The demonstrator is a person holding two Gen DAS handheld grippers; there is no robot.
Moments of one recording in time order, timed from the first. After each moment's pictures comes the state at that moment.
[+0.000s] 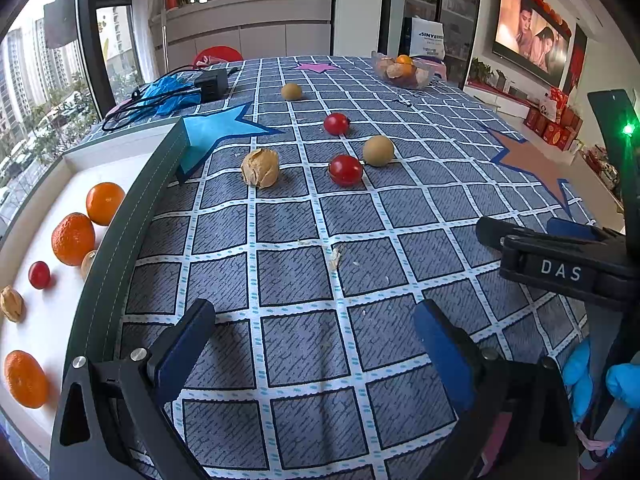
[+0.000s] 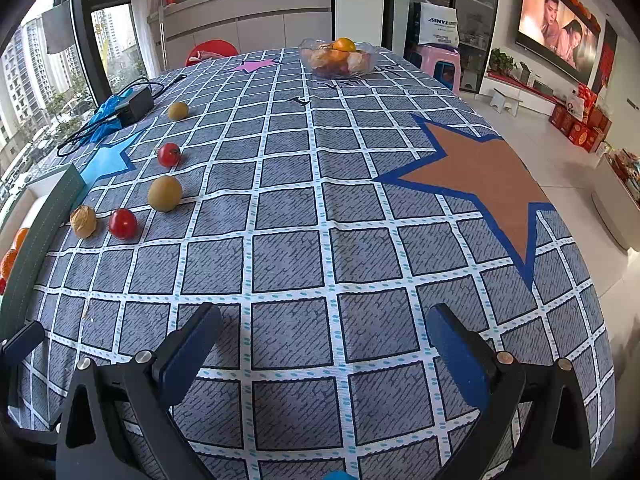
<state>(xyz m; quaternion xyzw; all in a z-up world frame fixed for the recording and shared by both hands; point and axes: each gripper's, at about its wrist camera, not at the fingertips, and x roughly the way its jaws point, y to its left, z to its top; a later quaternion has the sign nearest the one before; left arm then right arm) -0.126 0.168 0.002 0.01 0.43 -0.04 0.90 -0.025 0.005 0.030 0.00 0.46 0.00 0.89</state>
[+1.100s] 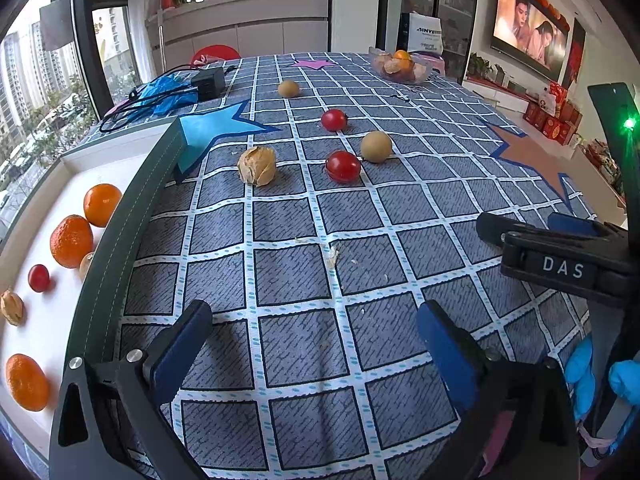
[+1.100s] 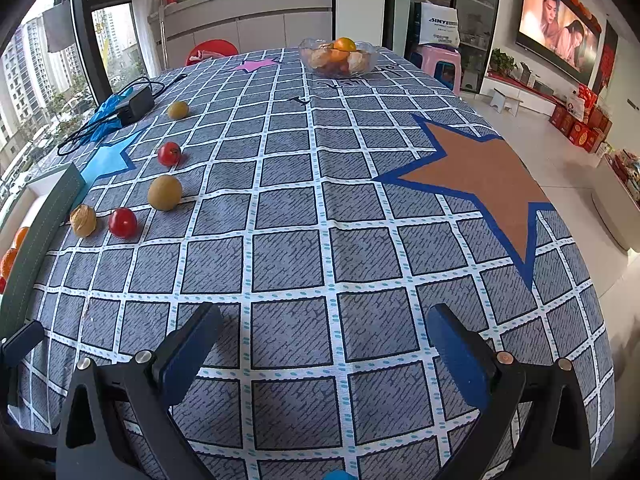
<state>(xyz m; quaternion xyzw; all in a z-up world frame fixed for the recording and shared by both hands) -0.122 0.163 0.001 0.01 0.43 -0.04 0.90 -0.027 0.004 0.030 0.00 0.46 0.01 0.89</state>
